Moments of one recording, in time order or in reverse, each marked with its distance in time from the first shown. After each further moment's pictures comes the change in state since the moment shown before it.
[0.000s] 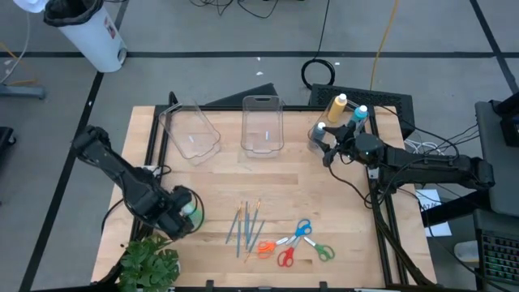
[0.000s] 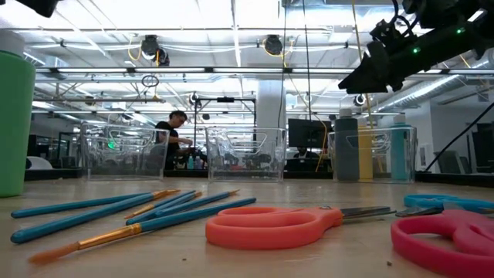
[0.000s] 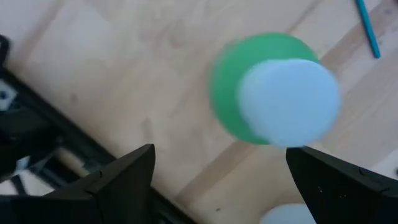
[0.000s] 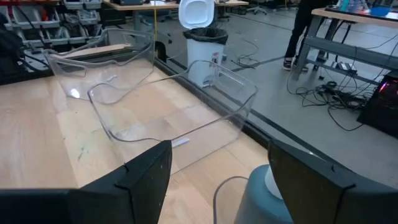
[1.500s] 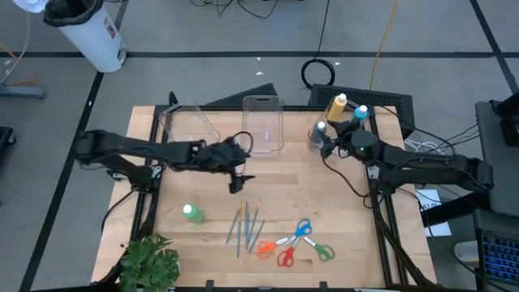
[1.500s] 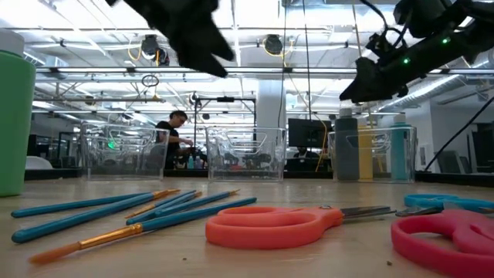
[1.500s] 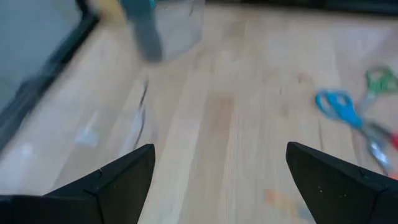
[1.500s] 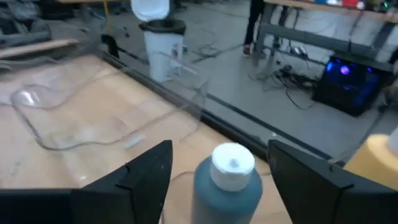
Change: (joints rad) left arm 0.686 0.026 -0.076 1.049 -0.119 1.355; right arm -0.079 0.061 0.000 0.021 0.103 0.038
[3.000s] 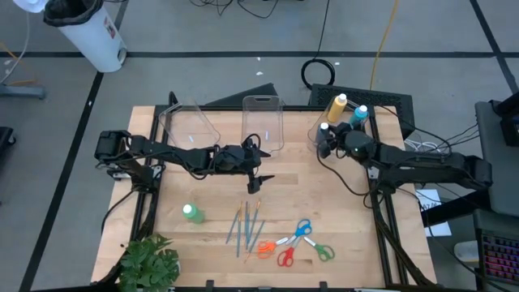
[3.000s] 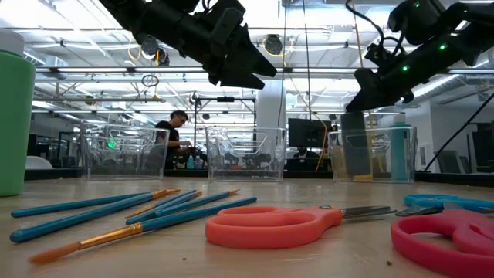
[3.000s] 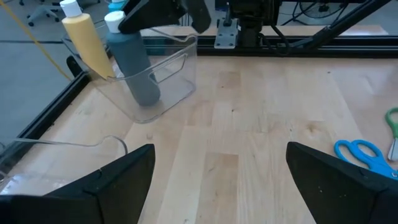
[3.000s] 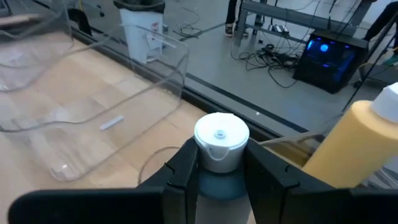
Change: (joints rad) left arm 0.041 0.231 -0.069 0.556 0.034 0.138; right arm -0.002 0.061 0.000 -0.052 0.079 0.065
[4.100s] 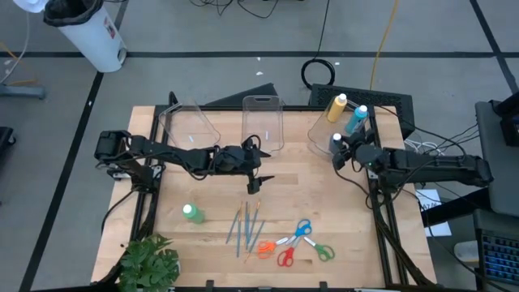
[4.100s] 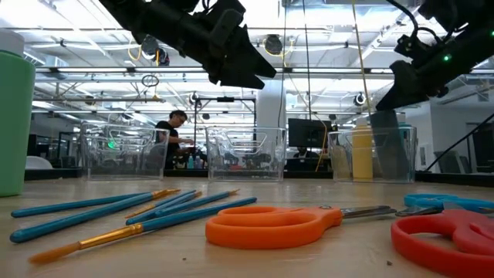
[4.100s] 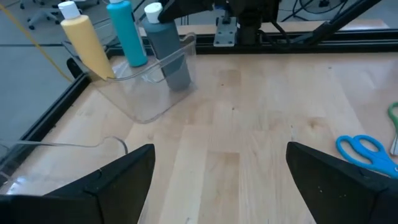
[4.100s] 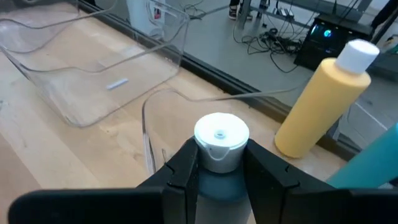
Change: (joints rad) left arm -0.005 0.000 0.000 -0.004 -0.007 0.022; right arm 0.228 -0.313 0.010 -0.508 0.160 0.176
